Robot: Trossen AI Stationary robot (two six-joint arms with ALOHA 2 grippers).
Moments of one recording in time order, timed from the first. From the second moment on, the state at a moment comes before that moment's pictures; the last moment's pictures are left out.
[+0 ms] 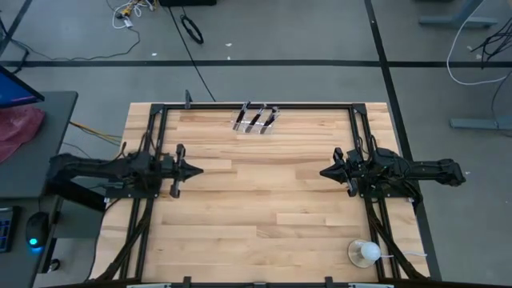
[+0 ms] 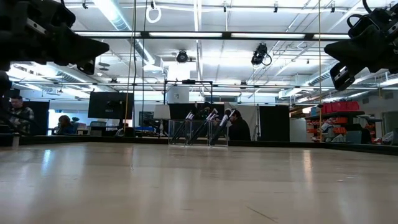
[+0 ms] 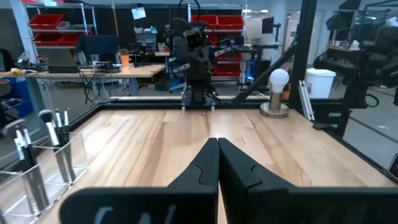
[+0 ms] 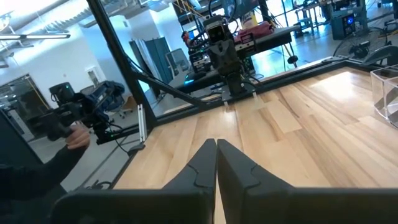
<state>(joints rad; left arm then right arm) -0.03 0.21 0.01 0.26 -0.04 -0.01 -0.01 0.03 0.02 0.04 -0.14 0.36</state>
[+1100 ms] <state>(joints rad) 0.00 0.02 0.01 0.05 -0.05 -0.20 -0.01 0.03 0.02 0.04 -0.14 0.36</state>
